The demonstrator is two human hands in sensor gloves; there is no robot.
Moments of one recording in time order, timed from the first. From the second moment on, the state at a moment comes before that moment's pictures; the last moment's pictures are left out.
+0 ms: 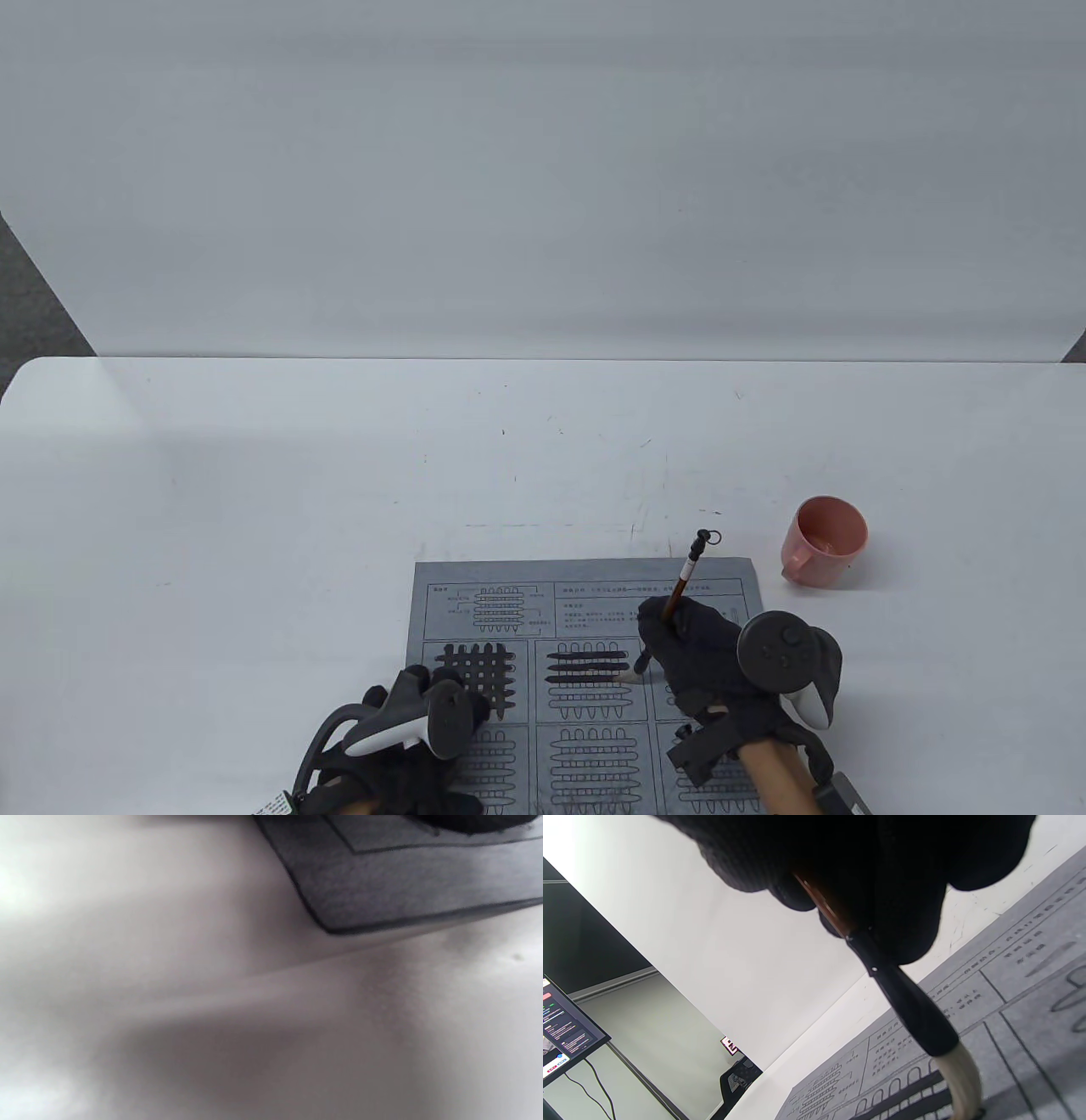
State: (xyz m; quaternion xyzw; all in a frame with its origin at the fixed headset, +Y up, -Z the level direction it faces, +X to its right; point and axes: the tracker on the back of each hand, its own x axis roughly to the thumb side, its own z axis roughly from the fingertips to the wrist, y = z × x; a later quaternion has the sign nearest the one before) left_hand -0.170 -0.792 -0.254 -0.39 -0.14 -0.03 0.91; right_hand 0.168 -0.724 -0.305 0.16 -0.06 0.88 0.45
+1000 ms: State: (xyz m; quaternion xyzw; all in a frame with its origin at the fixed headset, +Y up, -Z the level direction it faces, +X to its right) left_hand -0.170 -0.792 -0.254 -0.39 -0.14 -0.03 0.91; right_hand 0.163 -0.718 -0.299 0.18 -0.07 0.84 0.50
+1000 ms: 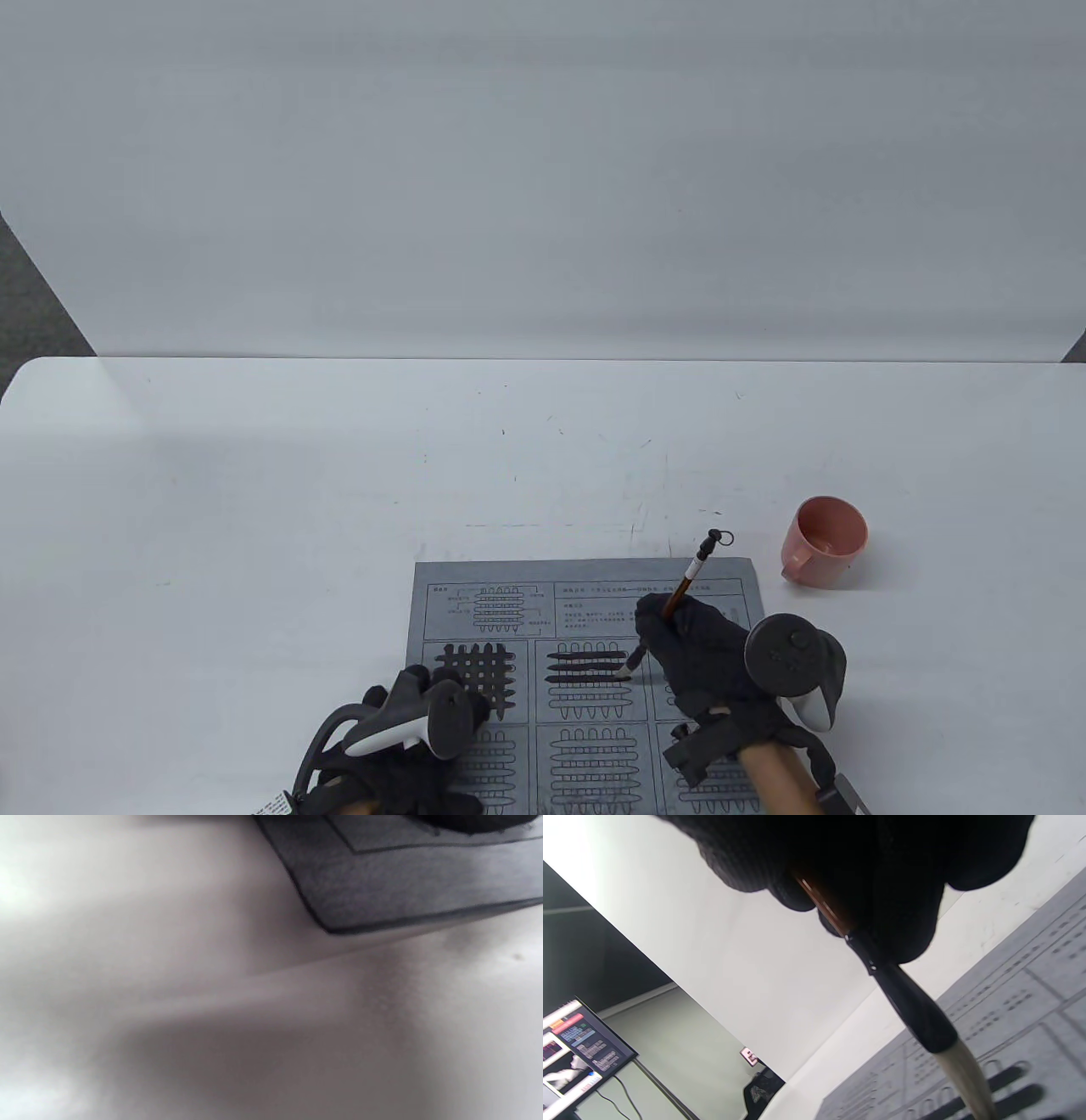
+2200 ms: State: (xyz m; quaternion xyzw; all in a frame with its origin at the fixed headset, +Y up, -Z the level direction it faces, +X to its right) left_hand -0.170 -0.793 -0.255 -0.39 -0.14 -0.03 0.91; right_hand 0.127 -0.733 -0.292 0.22 -0.02 0.84 0.49
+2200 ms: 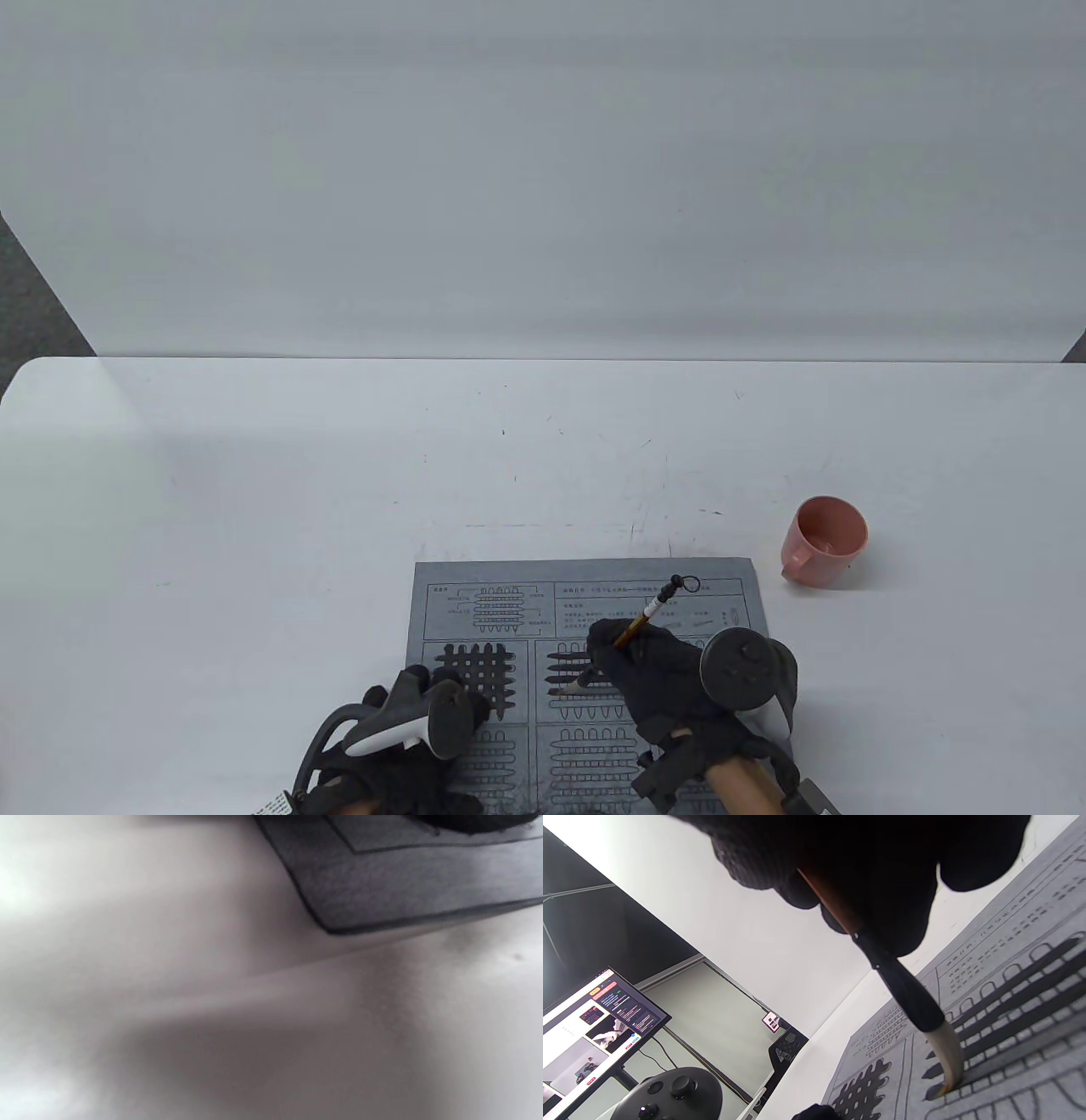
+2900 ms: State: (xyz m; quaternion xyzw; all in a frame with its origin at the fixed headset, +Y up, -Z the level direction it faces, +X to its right) left_hand -0.170 -0.793 -0.255 -0.39 -0.14 -0.03 0.91; right_hand 0.141 -0.728 -0.295 0.21 -0.04 0.86 0.46
